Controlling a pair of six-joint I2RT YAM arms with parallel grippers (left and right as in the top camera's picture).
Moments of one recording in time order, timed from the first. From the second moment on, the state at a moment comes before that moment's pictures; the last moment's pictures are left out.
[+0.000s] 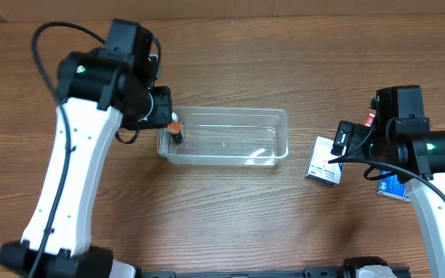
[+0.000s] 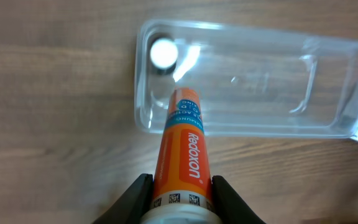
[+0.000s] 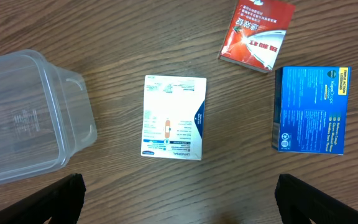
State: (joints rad) left arm -0.24 1.66 1.86 -1.54 0.08 -0.32; right arm 0.05 1.22 1.25 -1.22 0.06 0.33
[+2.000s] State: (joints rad) left arm -0.28 2.03 1.74 -1.45 -0.05 -0.37; right arm 0.05 1.22 1.25 -1.22 0.06 0.33
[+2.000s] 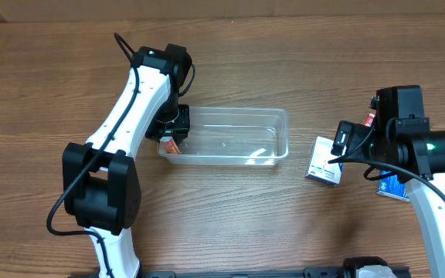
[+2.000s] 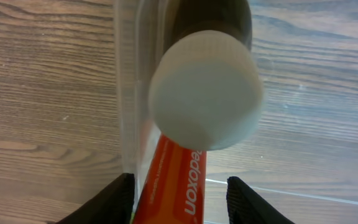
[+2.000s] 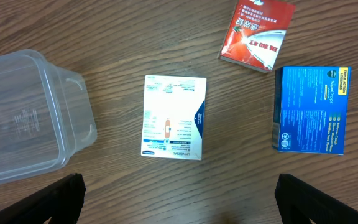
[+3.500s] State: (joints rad) left arm 0.12 1.47 1.79 -1.45 0.08 -0.11; right arm 0.05 1.73 1.26 -1.11 0.05 0.62
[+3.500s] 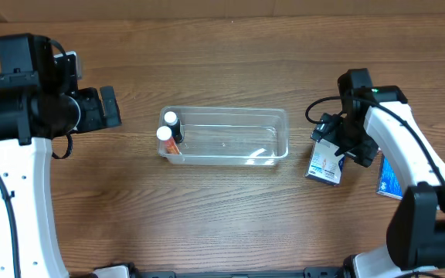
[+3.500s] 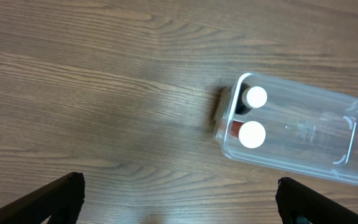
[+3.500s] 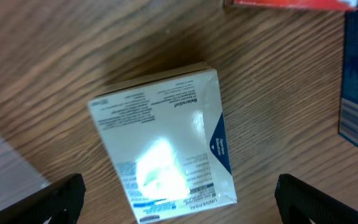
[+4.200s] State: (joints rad) left arm 0.12 1.49 1.79 -1.45 0.08 -0.10; right arm 0.05 1.82 1.21 -1.04 0.02 0.46
